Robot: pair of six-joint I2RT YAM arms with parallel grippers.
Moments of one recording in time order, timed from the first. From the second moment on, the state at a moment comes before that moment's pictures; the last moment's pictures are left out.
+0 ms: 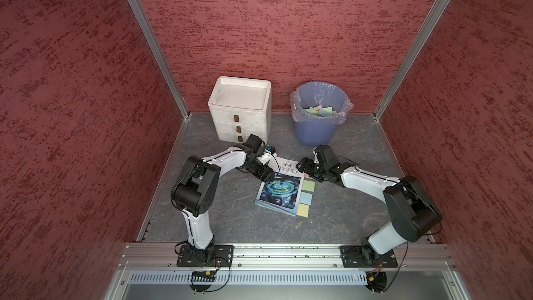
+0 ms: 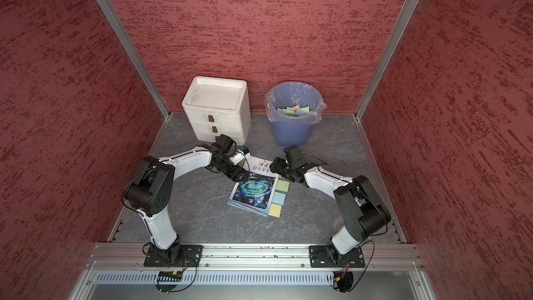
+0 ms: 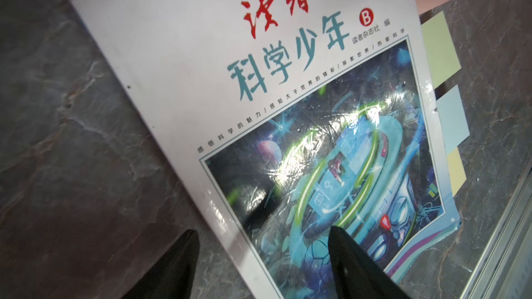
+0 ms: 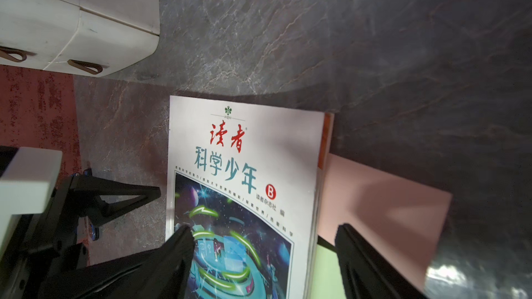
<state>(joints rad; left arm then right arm) -0.44 1.86 1.19 -0.63 0.43 0.23 0.49 1.61 0.84 -0.08 -0.21 0.86</state>
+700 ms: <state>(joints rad) -0.46 1.90 1.22 -0.68 0.33 0.30 0.48 1.72 0.86 0.01 -0.25 0.90</state>
